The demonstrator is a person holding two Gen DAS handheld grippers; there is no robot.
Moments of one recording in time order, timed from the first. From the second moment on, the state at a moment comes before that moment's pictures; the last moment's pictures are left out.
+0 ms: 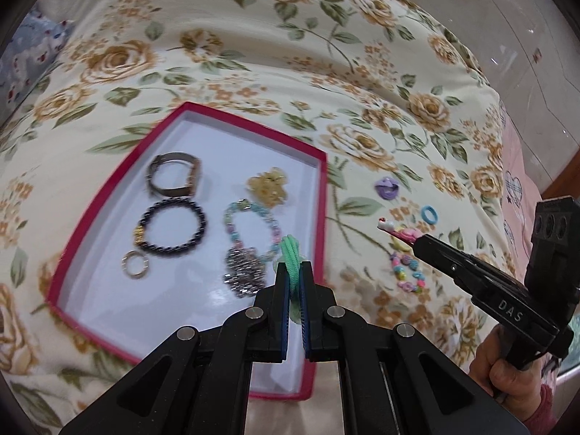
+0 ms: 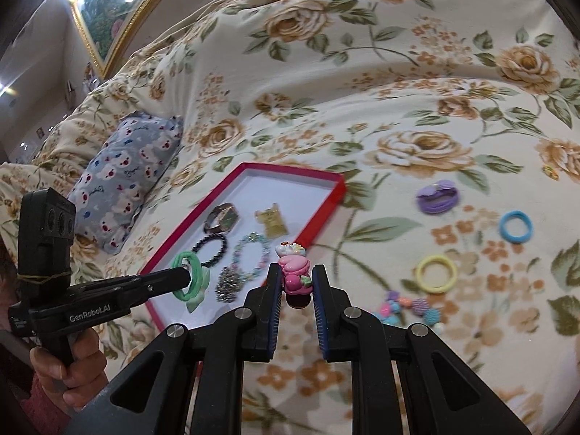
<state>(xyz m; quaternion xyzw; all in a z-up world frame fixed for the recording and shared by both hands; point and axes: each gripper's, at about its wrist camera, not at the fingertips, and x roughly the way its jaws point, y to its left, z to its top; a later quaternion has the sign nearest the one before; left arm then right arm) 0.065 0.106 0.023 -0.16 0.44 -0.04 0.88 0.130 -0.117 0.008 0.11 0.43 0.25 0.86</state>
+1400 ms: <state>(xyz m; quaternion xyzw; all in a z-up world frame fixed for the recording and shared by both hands) 0.062 0.202 -0.002 -0.21 0.45 0.04 0.87 0.144 -0.008 -0.025 0.07 0.46 0.31 0.83</state>
